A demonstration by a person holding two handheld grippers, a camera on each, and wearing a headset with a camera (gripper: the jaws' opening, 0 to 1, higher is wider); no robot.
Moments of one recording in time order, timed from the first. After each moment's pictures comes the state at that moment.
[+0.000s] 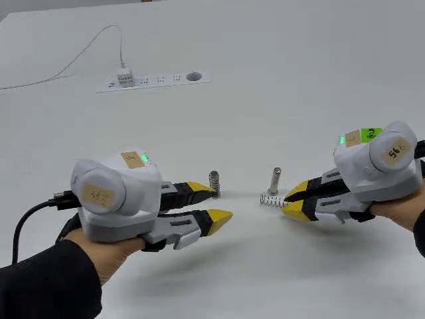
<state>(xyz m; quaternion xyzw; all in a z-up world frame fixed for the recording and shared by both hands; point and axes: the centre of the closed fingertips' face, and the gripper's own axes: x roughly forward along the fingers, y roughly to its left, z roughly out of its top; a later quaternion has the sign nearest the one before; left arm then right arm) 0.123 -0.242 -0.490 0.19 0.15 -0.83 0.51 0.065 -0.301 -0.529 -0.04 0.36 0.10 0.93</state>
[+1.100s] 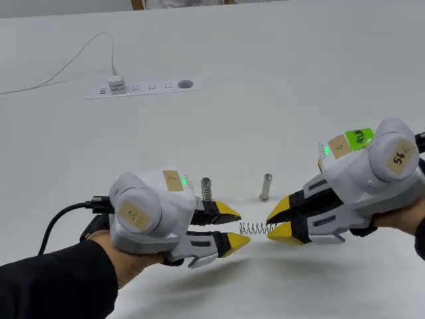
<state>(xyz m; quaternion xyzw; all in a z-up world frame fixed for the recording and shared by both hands) 0.078 -0.242 -0.495 0.24 0.09 -0.88 0.41 0.062 -0.243 -0.492 -0.10 0.38 0.21 0.90</state>
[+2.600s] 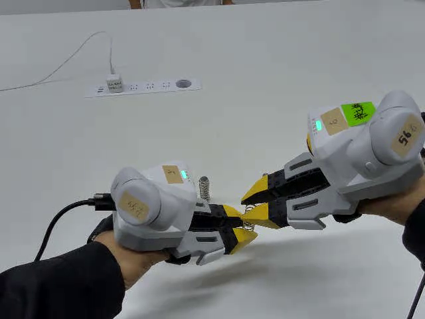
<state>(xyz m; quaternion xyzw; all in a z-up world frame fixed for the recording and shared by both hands) 0.065 -0.244 -0.488 0.18 0.13 -0.88 0.42 0.090 -0.226 -0.447 -0.11 0.32 0.19 0.92</state>
